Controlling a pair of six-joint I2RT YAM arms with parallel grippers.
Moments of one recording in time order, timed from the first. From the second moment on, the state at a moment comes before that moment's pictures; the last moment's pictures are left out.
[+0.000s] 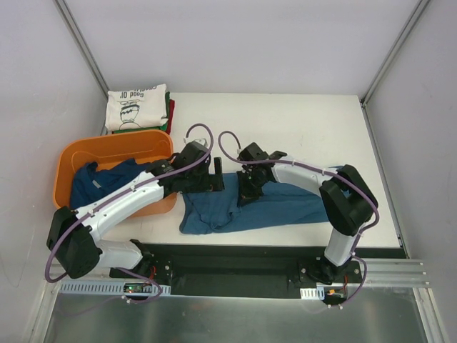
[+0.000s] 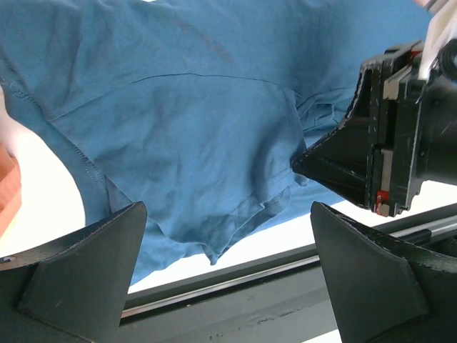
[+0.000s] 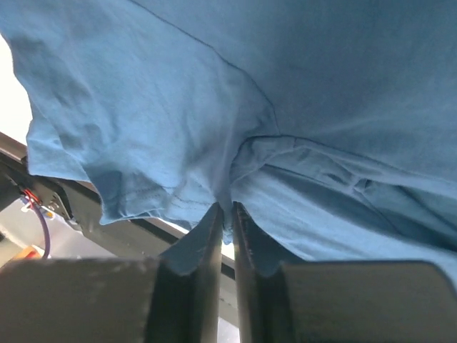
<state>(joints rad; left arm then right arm) -0.74 1.28 1.01 -0.68 -0.07 -0.72 0.74 1.79 1.18 -0.62 -0.33 0.59</state>
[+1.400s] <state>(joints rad) -0.61 1.86 1.22 -0.59 0.25 -0.64 0.10 1.71 1.13 -0.73 -0.25 0.47</state>
